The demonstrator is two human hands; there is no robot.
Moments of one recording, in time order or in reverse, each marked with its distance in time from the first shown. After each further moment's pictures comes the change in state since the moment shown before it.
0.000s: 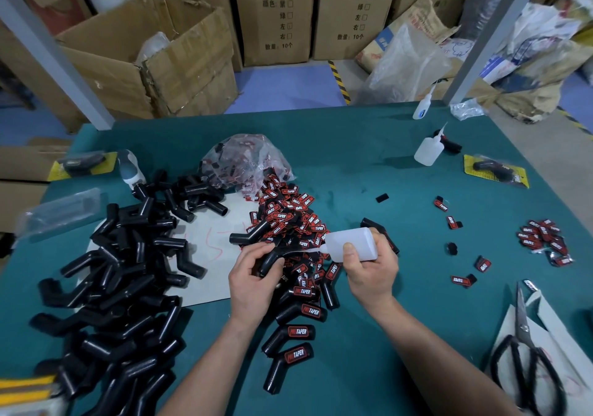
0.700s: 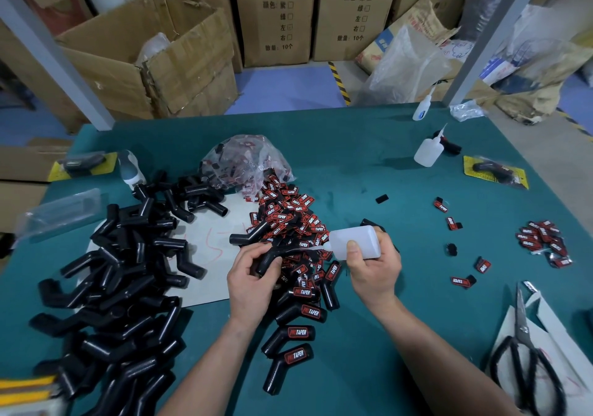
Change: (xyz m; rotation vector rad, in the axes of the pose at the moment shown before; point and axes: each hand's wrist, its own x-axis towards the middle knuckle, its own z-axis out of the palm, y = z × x) left_hand 0.001 -0.005 -0.001 -0.003 0.035 -0.049; right_hand 0.004 0.000 -0.002 -0.019 0.042 -0.008
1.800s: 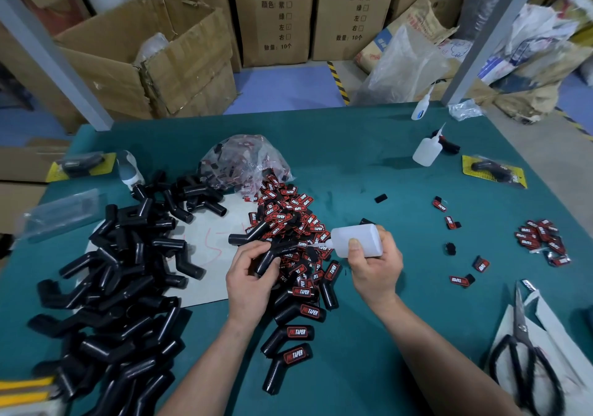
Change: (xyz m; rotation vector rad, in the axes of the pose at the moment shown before) left_hand 0.001 0.004 -0.001 0.071 0.007 0.081; right_hand 0.002 0.002 -0.003 -0.053 0.029 0.002
